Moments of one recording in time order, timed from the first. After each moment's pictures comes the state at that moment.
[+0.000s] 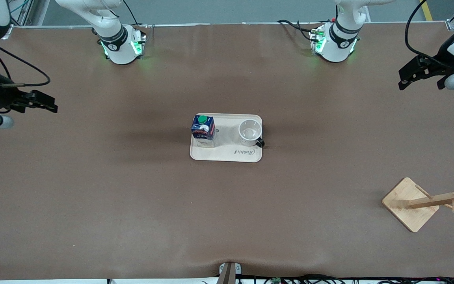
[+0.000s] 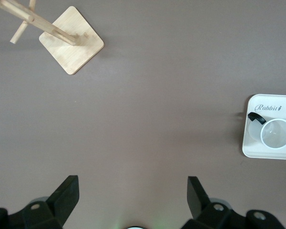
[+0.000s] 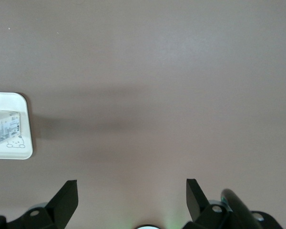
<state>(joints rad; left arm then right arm) 0.06 -0.07 -0.17 -1.55 0.01 1.48 -0.10 -0.05 0.05 0.02 -1.58 0.02 1.50 -0.03</state>
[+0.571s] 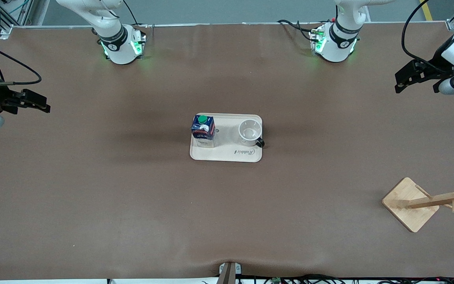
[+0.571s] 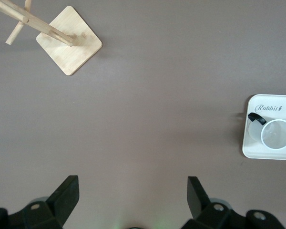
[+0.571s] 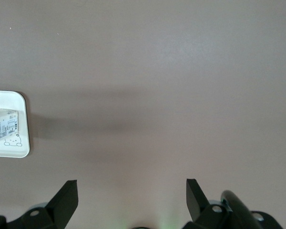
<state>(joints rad) 0.06 -0.06 -0.18 -1.55 0.01 1.49 -0.10 -0.06 0.04 0.03 -1.58 0.02 1.50 -0.05</state>
